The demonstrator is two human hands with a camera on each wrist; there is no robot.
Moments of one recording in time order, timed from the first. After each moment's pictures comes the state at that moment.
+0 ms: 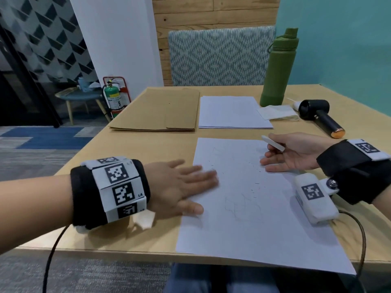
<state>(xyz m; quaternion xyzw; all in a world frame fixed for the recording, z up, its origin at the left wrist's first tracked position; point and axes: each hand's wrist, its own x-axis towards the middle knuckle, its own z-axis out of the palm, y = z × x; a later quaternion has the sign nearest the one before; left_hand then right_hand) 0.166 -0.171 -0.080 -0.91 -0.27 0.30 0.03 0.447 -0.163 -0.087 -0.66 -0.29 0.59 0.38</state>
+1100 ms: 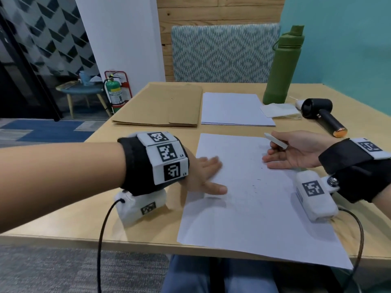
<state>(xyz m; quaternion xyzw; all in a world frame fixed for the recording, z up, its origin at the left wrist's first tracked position) 0.210 -0.159 -0.078 -0.86 -0.40 0.32 -0.05 0.447 -0.162 -0.088 -0.66 -0.28 0.58 0.39</state>
